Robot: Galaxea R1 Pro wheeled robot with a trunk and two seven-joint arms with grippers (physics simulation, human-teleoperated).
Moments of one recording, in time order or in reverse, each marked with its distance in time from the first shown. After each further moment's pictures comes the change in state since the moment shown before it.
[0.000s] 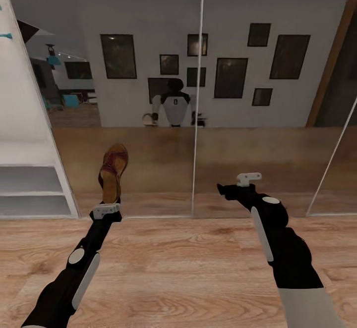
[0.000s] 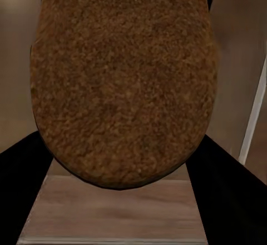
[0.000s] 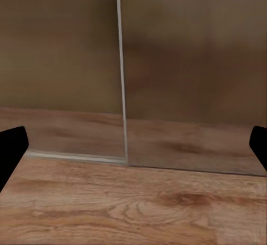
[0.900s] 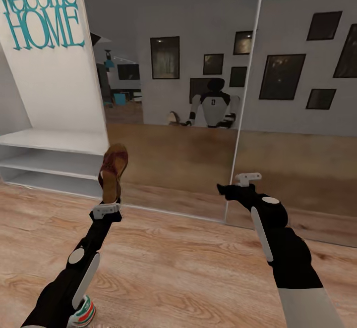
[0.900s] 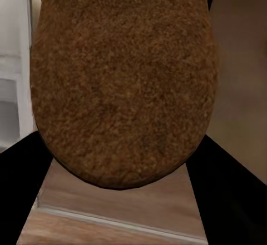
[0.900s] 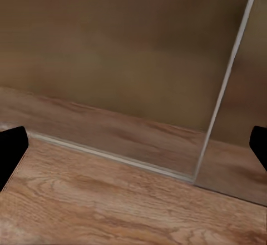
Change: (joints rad) left arm 0.000 0.000 0.000 0.000 -0.001 0.000 0.001; right arm 0.000 0.002 0.001 0.000 0.002 0.000 0.000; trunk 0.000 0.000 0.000
